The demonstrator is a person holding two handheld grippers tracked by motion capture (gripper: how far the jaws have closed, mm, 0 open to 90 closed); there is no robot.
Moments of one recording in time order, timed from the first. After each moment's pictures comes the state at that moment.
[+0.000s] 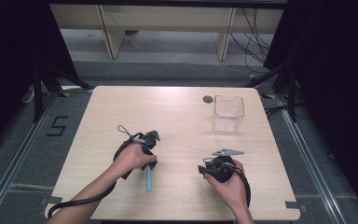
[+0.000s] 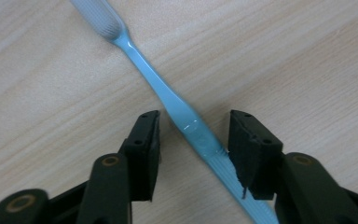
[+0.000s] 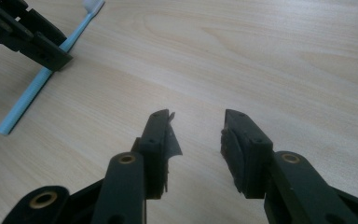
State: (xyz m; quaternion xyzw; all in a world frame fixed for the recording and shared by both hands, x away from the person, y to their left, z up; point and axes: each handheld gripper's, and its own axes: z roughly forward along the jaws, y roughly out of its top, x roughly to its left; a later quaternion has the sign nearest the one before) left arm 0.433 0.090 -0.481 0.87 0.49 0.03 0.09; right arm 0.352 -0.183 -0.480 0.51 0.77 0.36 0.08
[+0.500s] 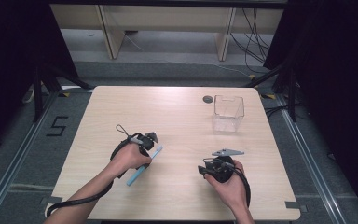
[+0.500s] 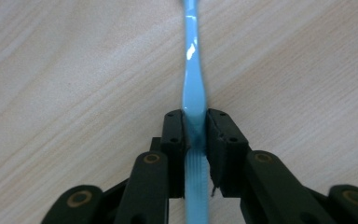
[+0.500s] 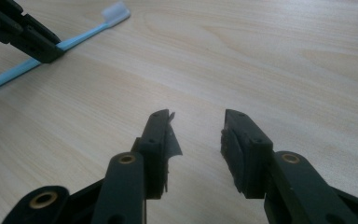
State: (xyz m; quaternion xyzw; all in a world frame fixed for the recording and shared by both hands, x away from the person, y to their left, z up) left arm 0.431 0.099 -0.481 0.89 0.45 0.03 0.09; right arm 0.352 -0.182 -0.481 0.51 0.77 0.37 0.08
